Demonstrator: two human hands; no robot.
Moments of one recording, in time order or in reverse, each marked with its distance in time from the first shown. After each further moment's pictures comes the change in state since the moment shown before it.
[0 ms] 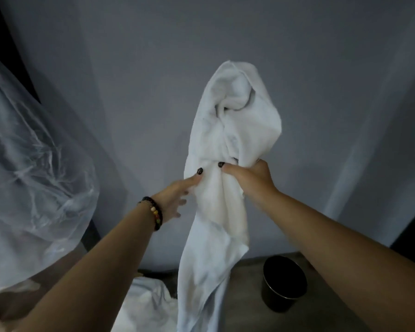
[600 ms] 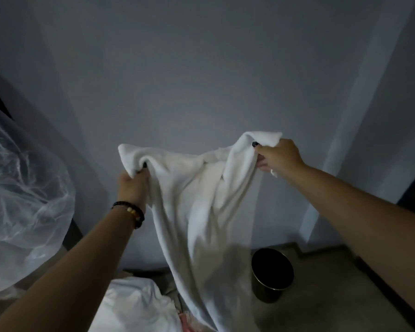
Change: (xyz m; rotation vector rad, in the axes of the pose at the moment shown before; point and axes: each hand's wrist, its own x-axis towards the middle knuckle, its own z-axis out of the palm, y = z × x) left_hand 0.021 0.008 0.039 -0.230 0.710 0.454; right_hand 0.061 0.000 -0.139 -0.146 0.163 0.036
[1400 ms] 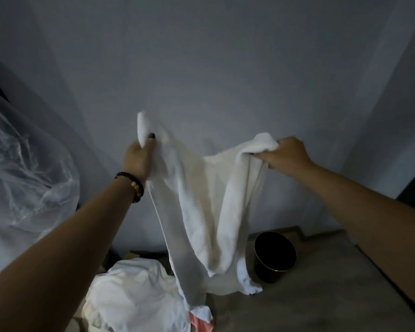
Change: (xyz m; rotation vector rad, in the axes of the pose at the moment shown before) left_hand 0.027 0.015 0.004 0.197 -0.105 -0.023; right_hand -0.011 0.027 0.004 -0.444 -0.028 -0.084
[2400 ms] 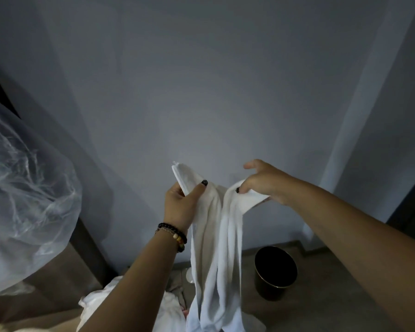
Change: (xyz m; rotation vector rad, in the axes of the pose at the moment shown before) left_hand -0.092 -0.022 0.048 -0.243 -0.169 -0.031; right_hand -0.046 -0.042 0.001 0.152 -0.466 0.159
